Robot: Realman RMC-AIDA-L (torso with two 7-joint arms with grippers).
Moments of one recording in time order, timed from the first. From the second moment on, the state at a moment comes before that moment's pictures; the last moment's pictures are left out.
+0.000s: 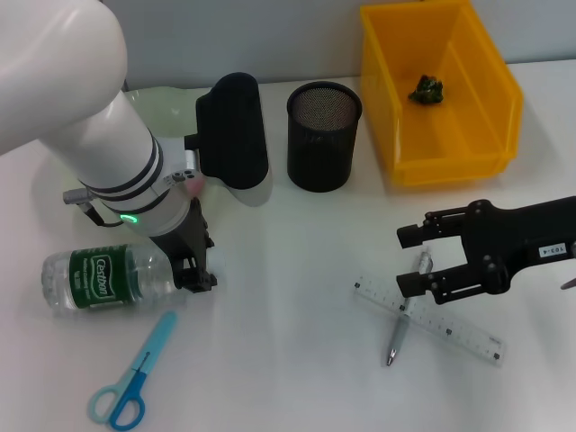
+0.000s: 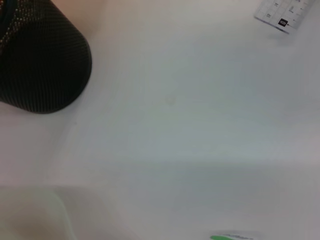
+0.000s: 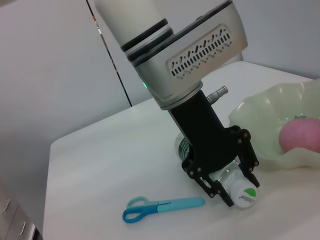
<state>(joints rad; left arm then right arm) -0.90 -2.08 1.72 0.96 2.61 1.32 -2.12 0.54 2.00 -0.73 -0.79 -2.10 -1.81 1.53</state>
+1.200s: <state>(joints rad) -0.87 -2.07 1.43 1.11 2.59 1.50 -2.12 0.54 1.99 -0.73 -0.79 -2.10 -1.81 1.53</state>
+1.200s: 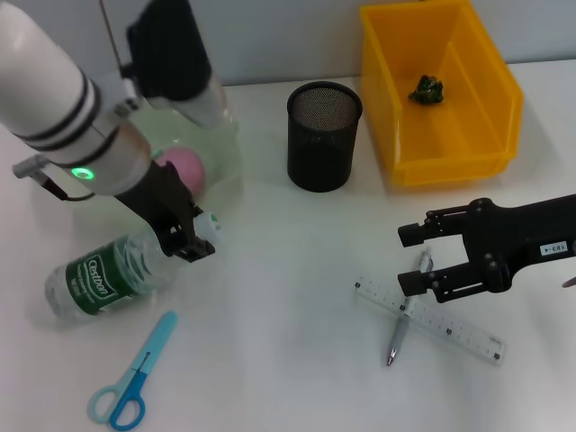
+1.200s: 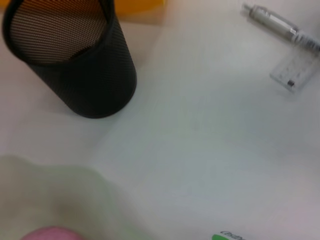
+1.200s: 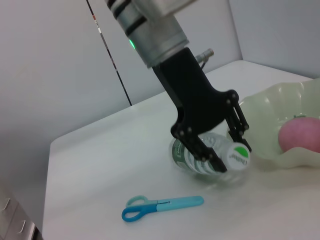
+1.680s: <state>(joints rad) -0.88 -2.06 1.10 1.13 2.58 1.68 -2.07 0.55 1.99 -0.73 -0.79 -2.10 -1.81 1.53</state>
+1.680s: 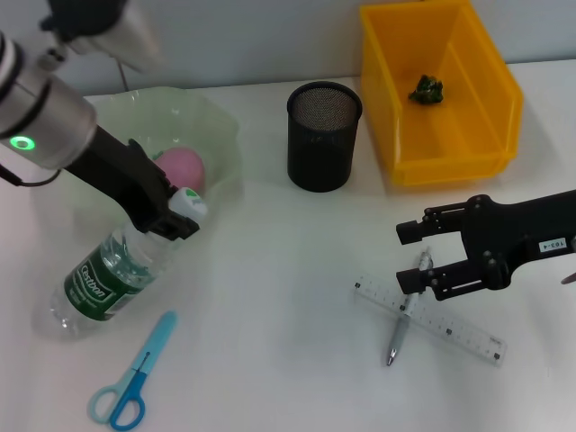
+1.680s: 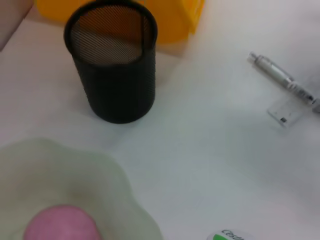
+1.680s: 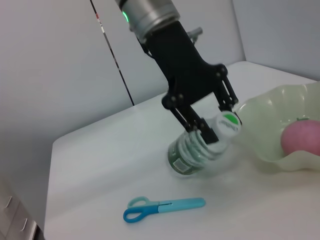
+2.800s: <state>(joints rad) -0.80 -2.02 0.86 1.28 2.53 1.87 -2.03 0.56 1.98 -0.74 -0.79 -2.10 -1.81 1.53</state>
